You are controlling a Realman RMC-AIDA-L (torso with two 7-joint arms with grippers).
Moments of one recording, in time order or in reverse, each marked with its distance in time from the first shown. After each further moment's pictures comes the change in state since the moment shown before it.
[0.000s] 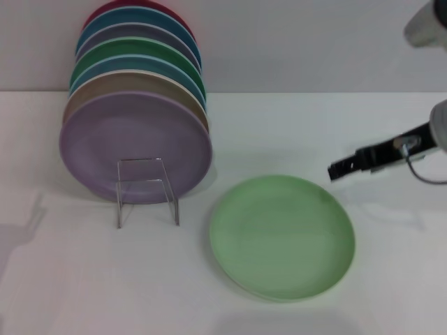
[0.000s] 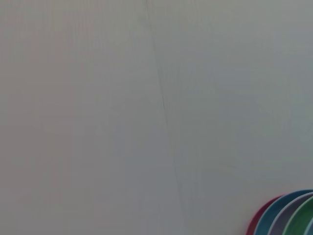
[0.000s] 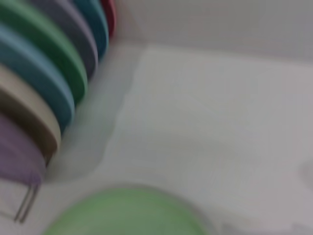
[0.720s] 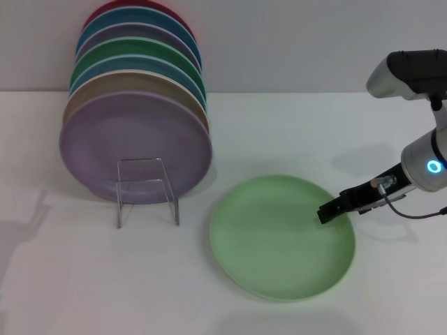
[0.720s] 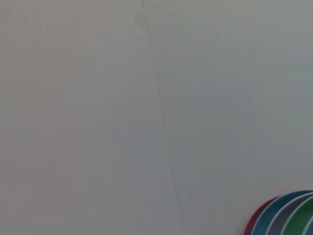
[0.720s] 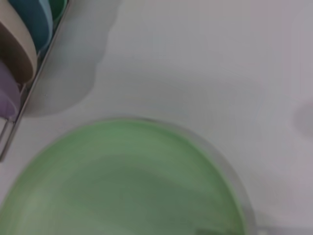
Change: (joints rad) left arm -0.012 0.000 0.002 0.000 0.000 -0.009 0.000; right arm 0.071 0.001 -0.062 -0.283 -0.010 -0.075 -0.035
